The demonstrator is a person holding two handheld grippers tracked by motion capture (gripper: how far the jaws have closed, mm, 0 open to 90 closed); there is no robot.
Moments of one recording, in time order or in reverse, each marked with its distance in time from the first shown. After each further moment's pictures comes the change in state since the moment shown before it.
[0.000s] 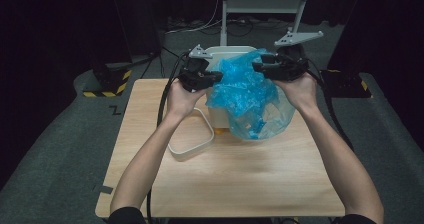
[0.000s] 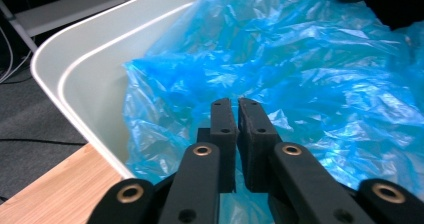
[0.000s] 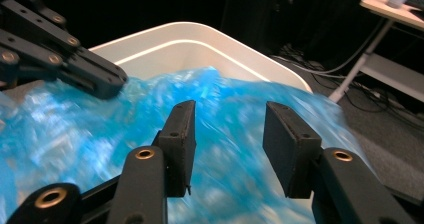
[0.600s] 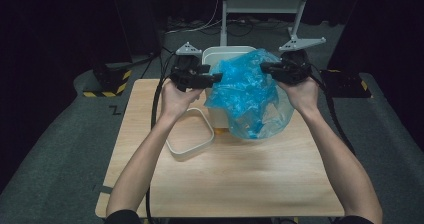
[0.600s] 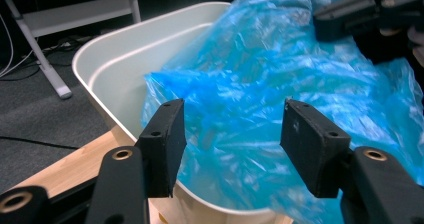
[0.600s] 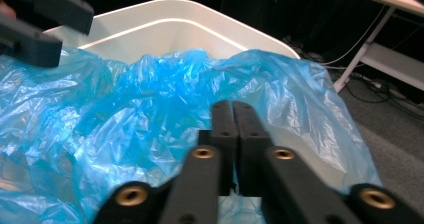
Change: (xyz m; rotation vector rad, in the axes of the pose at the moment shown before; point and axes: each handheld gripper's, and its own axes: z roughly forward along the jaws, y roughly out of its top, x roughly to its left) left arm 0.001 -0.003 -0.016 -0.057 -0.026 -0.074; right arm -0.010 -0.017 0.006 0.015 0.003 0.010
